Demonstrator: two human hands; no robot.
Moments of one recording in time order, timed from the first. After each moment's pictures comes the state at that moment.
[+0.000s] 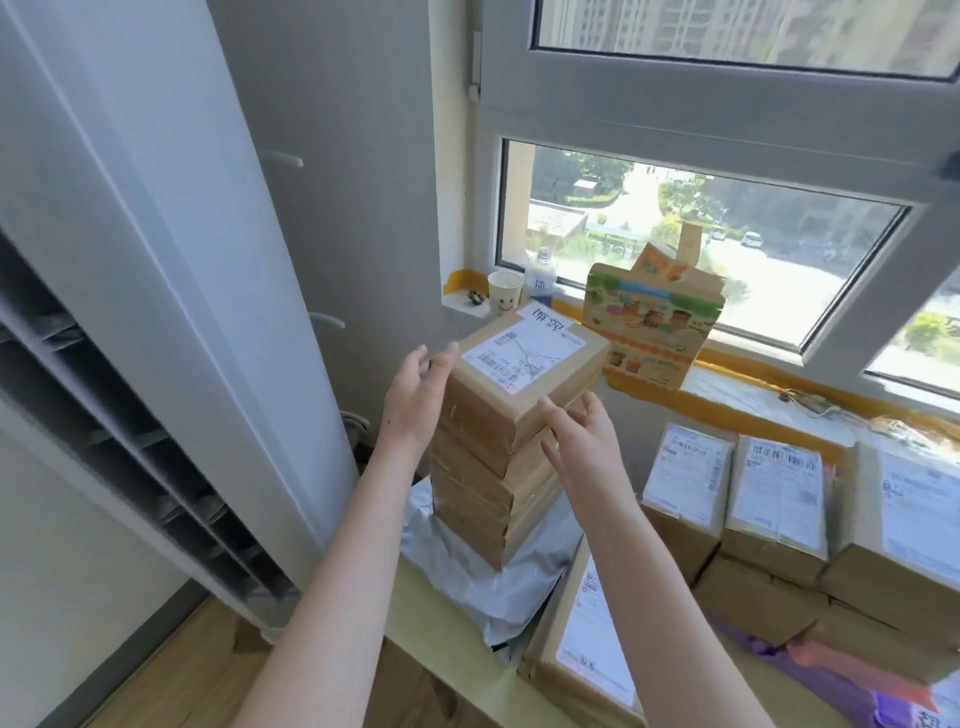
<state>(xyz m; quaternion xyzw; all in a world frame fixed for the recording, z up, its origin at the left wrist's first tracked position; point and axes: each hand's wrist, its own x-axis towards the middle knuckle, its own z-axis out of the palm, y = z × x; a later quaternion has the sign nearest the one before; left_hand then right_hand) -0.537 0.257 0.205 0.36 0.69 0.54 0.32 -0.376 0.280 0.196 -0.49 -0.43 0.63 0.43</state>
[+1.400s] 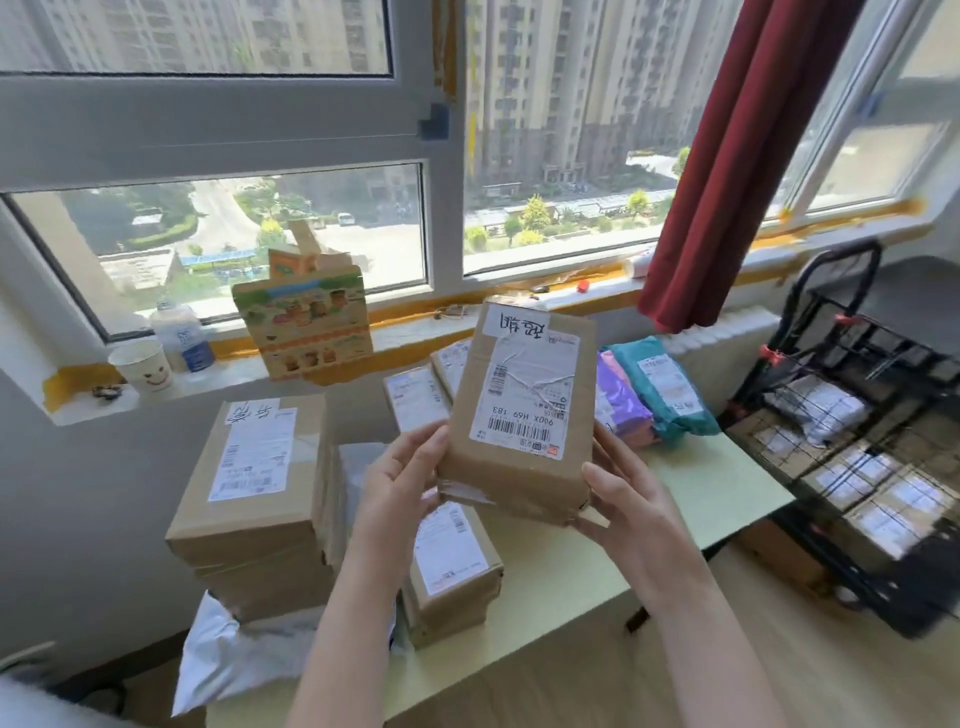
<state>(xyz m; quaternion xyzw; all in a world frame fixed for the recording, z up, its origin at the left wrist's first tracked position) -0.409 0.180 0.206 0.48 0.36 0.37 0.71 -0.241 0.054 0.200 -0.51 -0.27 0.44 0.69</state>
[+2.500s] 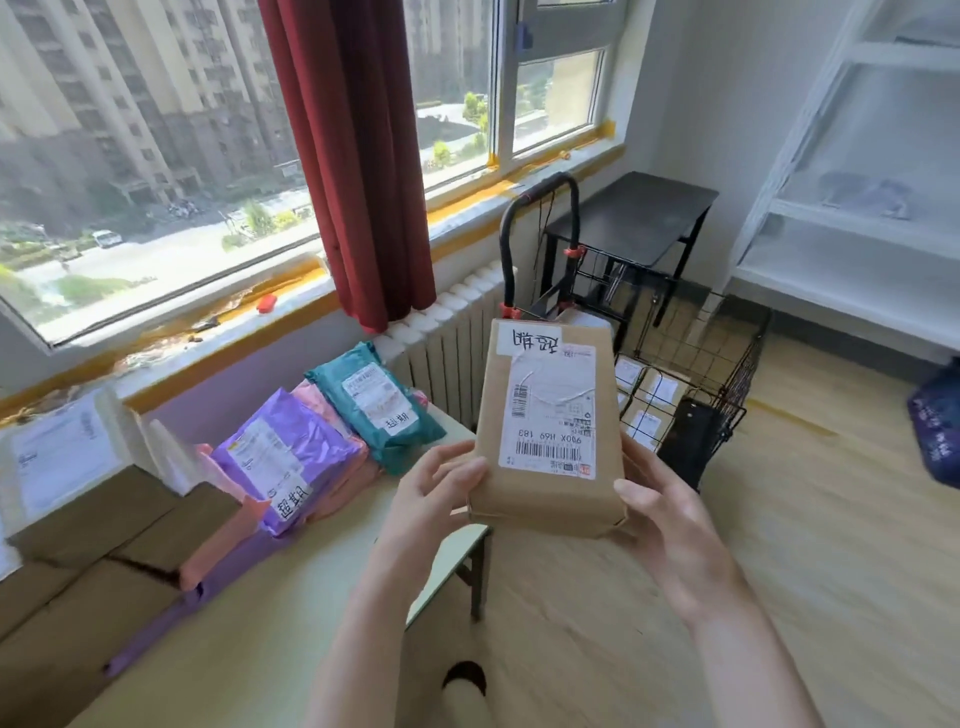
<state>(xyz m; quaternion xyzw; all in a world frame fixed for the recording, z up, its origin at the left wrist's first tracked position) 0.006 0.040 0.166 0.59 0.23 0.10 0.77 0.106 -0.163 0.165 -0.59 -0.13 0.29 0.74</state>
